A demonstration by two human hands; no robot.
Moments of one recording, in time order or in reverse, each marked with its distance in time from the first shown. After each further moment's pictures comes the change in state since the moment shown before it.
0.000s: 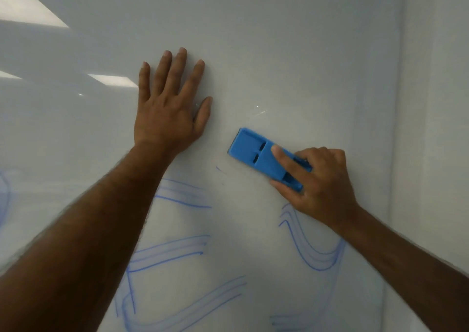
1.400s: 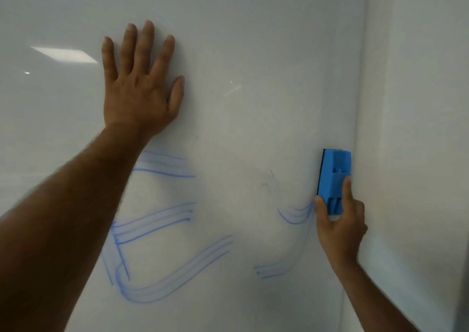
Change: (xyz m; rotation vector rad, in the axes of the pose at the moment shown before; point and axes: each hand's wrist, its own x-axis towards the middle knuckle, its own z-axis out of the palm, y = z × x) left_hand -0.015 0.000 -0.012 -0.054 -0.137 -0.006; right_hand -0.165 -0.047 -0.050 -0.013 -0.027 1.067
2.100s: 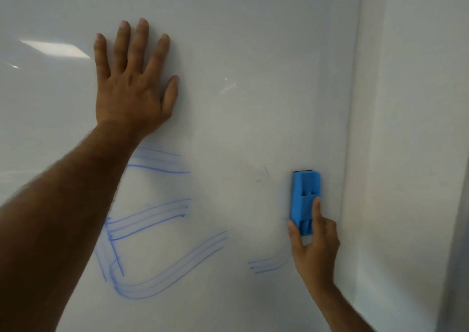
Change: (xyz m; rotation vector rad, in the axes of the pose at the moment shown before) left_hand -0.006 -0.002 0.002 -0.002 0.012 0.021; right_hand -0.059 -0.005 0.000 -0.011 -0.085 -0.117
